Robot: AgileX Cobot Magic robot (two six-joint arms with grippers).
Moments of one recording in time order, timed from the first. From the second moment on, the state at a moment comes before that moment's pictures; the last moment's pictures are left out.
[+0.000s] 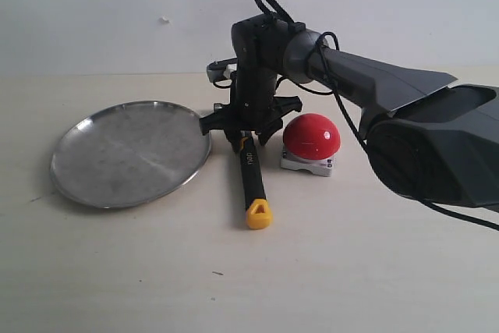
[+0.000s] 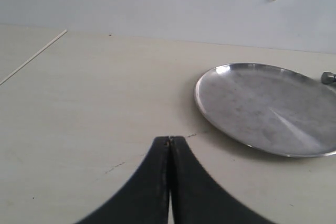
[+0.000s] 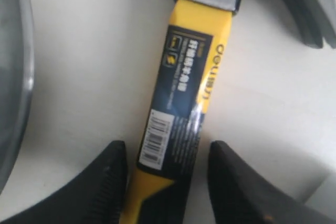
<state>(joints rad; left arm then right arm) 0.12 0.01 0.00 -0.11 0.31 0.06 0.53 2.67 -2.41 -0.05 1.17 0.24</state>
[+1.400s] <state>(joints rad) 0.12 0.01 0.00 -0.11 0.31 0.06 0.53 2.54 -2.41 -0.22 1.14 0.35</state>
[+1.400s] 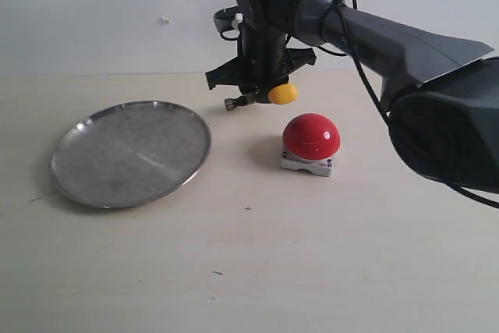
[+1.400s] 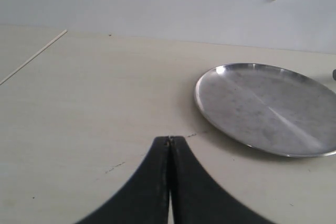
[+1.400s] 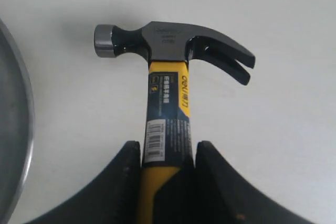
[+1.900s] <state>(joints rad) 0.12 0.01 0.00 -0.11 0.31 0.06 0.55 2.42 -2.41 -0.29 1.16 0.28</state>
